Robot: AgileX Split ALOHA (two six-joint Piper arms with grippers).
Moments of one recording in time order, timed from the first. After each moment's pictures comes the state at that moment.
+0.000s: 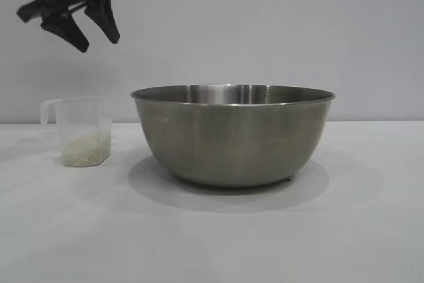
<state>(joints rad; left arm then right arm) -0.13 1.81 -1.59 -0.38 0.71 0.34 0.05 -0.02 -0.49 0.08 1.15 -0.09</state>
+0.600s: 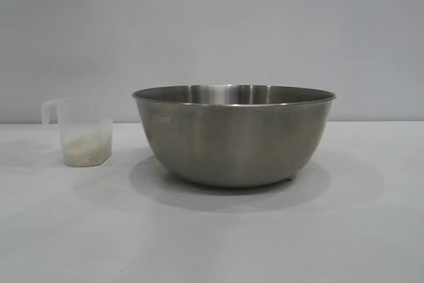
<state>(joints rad) -0.13 1.58 -1.46 -0.19 1.05 0.10 0.05 -0.02 -0.49 0.08 1.15 -0.09</state>
